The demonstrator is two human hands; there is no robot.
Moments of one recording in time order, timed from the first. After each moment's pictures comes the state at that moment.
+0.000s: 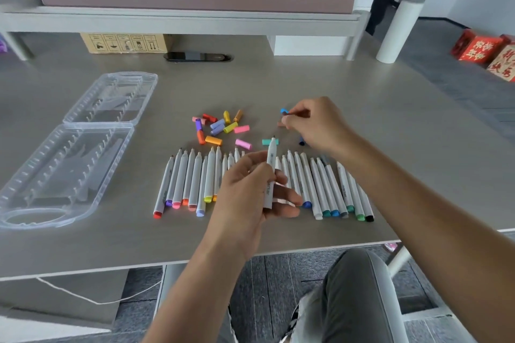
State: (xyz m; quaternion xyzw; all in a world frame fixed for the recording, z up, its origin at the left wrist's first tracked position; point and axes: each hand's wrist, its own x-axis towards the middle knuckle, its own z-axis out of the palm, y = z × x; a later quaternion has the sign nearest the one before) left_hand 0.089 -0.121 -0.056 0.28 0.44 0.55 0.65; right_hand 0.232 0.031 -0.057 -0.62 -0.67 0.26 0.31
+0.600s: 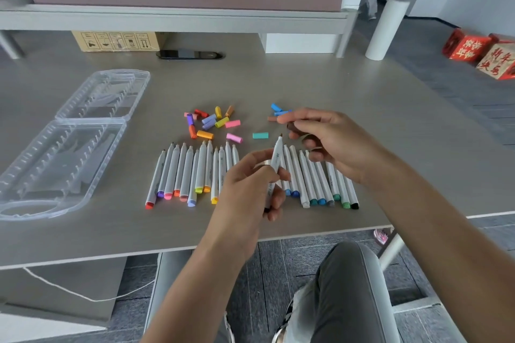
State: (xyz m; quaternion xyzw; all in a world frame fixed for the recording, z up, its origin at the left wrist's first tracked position) left_hand 0.105 -0.135 -0.059 0.32 0.45 0.53 0.64; right_hand 0.267 -0.037 -0.037 -0.51 -0.57 0.53 0.36
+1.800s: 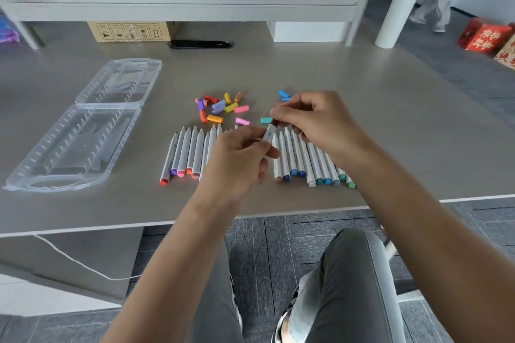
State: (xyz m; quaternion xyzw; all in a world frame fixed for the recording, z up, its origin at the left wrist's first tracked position) left_hand 0.080 -0.133 -0.050 0.42 0.53 0.51 0.53; right_hand 0.232 -0.056 -0.040 -0.53 -0.62 0.41 0.41
